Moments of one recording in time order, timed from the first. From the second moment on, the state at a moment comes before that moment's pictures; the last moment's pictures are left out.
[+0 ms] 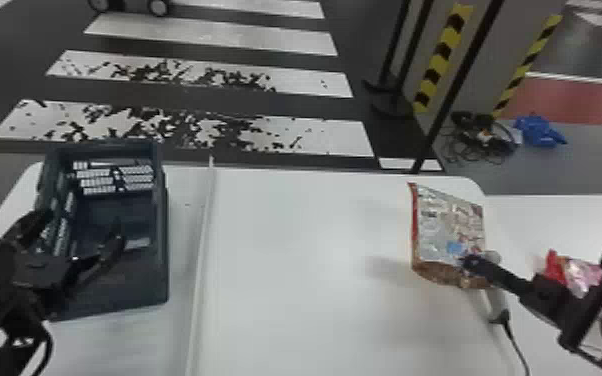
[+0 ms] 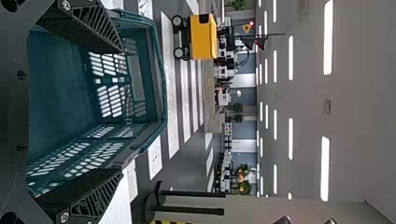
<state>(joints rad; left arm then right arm) 0.27 0.20 0.03 -1.77 0.14 0.00 -0.12 -0.11 -0.05 -0.82 -1.71 0.08 1.14 0.98</state>
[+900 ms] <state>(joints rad) 0.27 0.20 0.03 -1.77 0.15 0.00 -0.12 -0.21 -0.20 -1.02 -1.36 -0.11 0.56 0.38</state>
